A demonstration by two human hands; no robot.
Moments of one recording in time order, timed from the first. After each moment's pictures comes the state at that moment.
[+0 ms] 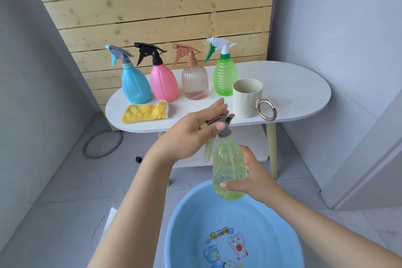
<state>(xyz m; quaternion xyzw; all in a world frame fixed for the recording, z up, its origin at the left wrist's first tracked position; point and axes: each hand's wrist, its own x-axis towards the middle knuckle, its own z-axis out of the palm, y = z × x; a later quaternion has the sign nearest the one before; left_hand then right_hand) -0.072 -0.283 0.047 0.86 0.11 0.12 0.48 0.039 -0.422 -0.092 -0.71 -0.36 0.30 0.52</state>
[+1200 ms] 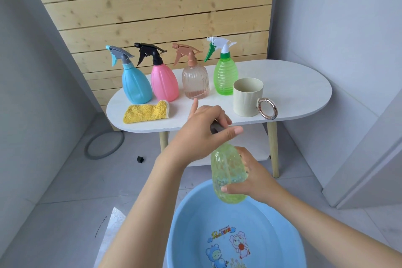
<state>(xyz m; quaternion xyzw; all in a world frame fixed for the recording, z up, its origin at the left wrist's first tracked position) -0.059 -0.293 0.036 0.93 0.11 0.19 0.31 0.038 -0.424 -0.087 -0.71 -0.40 0.31 0.49</state>
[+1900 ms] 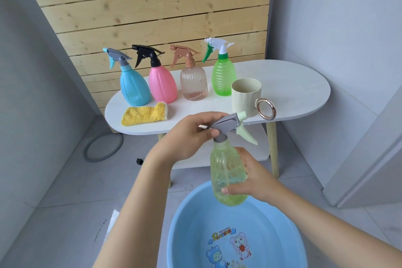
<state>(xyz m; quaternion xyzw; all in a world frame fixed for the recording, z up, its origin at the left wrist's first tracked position) -0.064 -0.278 0.037 0.87 0.10 0.13 0.47 0.045 -0.424 -0.090 -0.69 -0.40 0.33 0.50</state>
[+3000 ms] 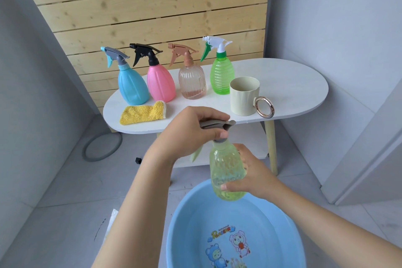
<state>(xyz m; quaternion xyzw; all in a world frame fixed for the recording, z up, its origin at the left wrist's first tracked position) -0.067 -0.292 0.058 0.87 0.20 0.11 0.43 0.044 -0.424 -0.084 -0.70 -0.41 0.31 0.50</state>
